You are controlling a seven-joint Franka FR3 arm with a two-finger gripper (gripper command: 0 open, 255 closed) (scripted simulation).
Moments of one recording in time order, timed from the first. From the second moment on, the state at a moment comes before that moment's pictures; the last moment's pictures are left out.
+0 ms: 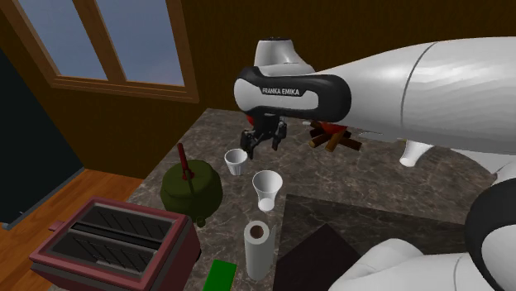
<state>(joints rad) -0.03 -0.43 -0.09 -2.31 0.02 1.93 -0.04</state>
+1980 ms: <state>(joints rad) -0.05 0.23 -0.14 -2.04 0.31 2.35 -0.18</state>
